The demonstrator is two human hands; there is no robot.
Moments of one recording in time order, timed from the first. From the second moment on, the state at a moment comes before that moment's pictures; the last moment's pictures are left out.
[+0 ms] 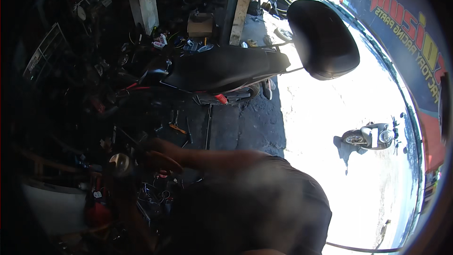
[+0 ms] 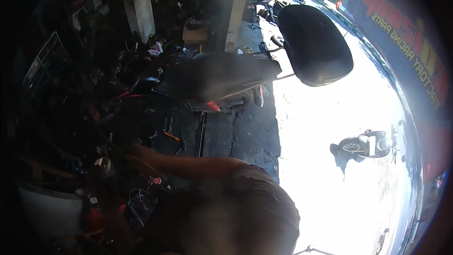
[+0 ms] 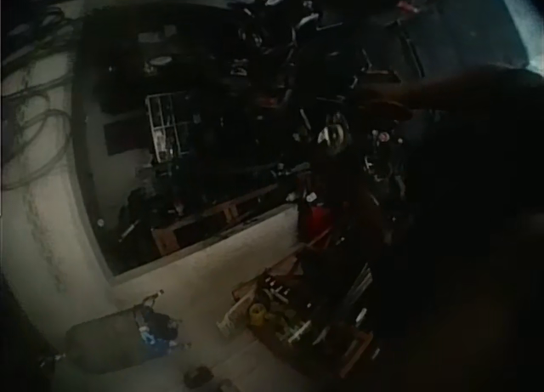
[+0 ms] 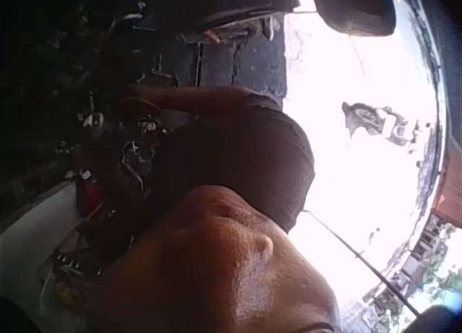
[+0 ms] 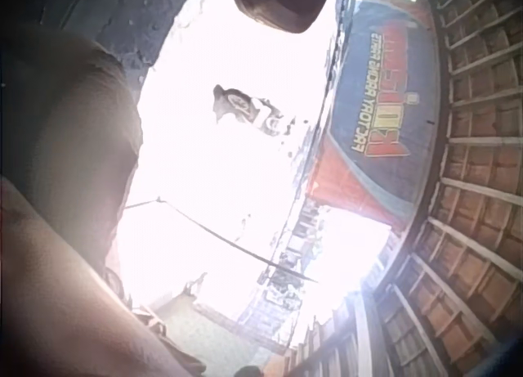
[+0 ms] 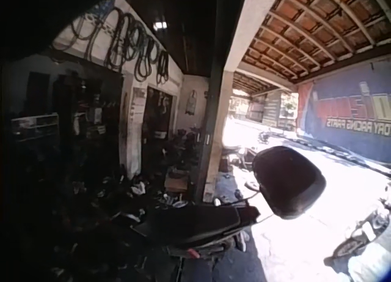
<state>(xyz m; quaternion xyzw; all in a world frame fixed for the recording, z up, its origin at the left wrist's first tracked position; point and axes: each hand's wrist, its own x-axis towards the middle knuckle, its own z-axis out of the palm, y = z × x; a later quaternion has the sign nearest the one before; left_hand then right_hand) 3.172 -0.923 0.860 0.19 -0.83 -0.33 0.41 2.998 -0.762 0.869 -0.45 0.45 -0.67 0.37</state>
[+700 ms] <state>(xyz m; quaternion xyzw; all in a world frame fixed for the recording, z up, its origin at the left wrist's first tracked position) 3.149 -0.962 0.888 0.29 -0.66 -0.55 0.43 3.046 -0.726 0.890 -0.56 0.60 -0.47 0.34</state>
